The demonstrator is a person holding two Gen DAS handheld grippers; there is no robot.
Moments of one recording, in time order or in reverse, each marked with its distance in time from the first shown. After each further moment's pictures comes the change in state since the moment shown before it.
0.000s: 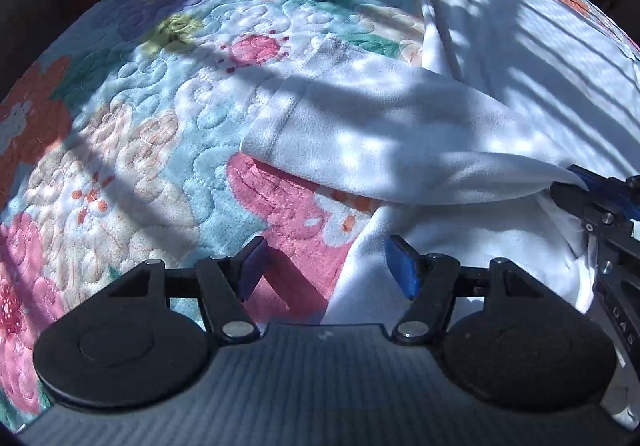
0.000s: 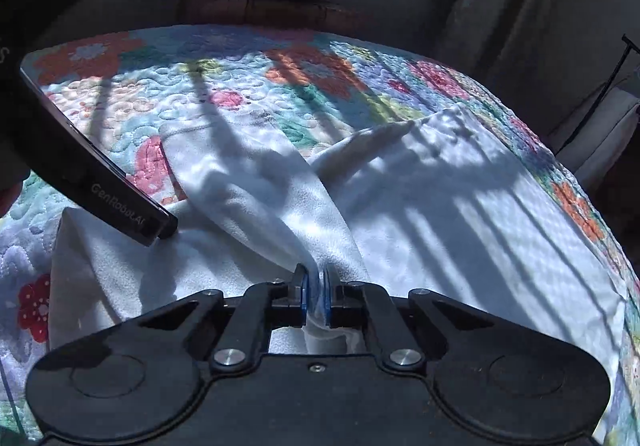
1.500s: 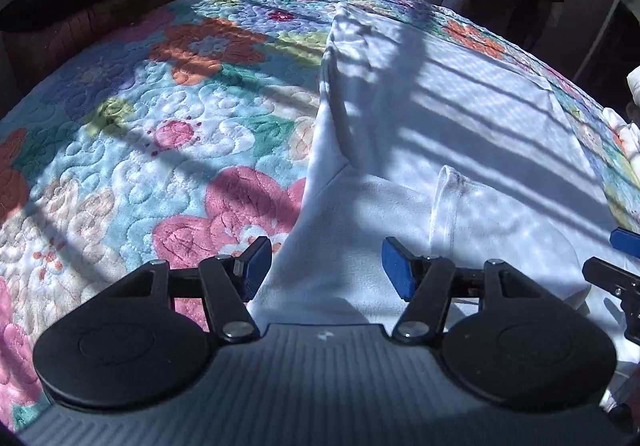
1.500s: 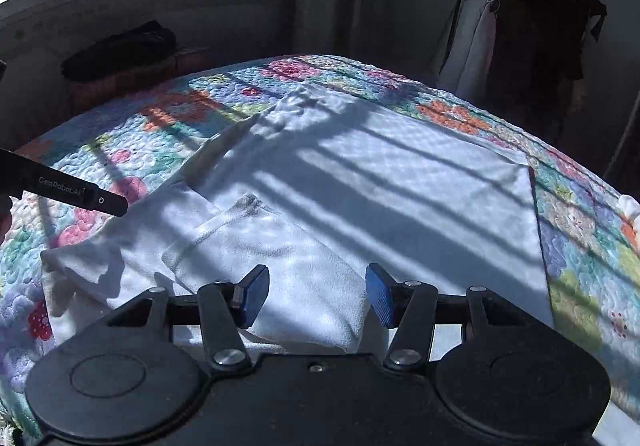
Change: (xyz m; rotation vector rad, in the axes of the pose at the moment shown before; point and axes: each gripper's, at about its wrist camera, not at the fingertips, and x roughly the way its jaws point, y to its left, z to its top) left arm -0.042 -0.033 0.003 0.026 -0.153 -0.307; right arm -0.080 -0.067 -0.065 0.370 0.005 -0.098
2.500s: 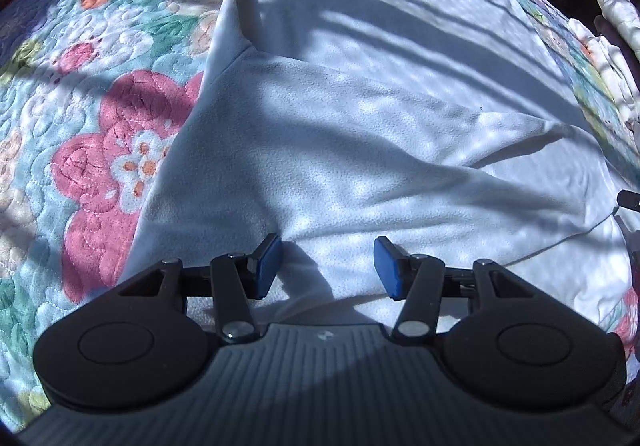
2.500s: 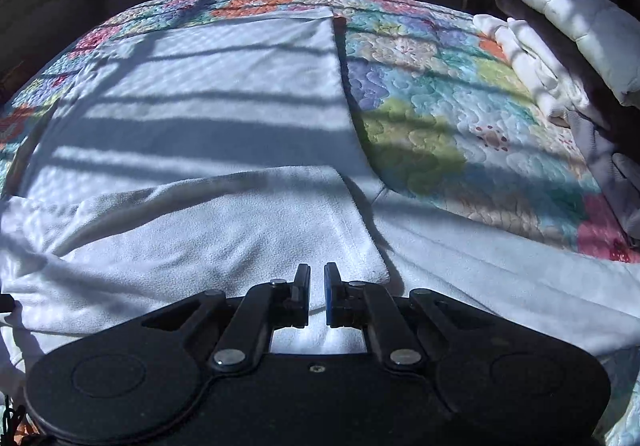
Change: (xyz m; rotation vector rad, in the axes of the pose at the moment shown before) left arm 0.035 -0.030 -0.026 0.089 0.229 -0.041; right arm -0.022 -0.146 -0.069 0.480 0.242 -0.285
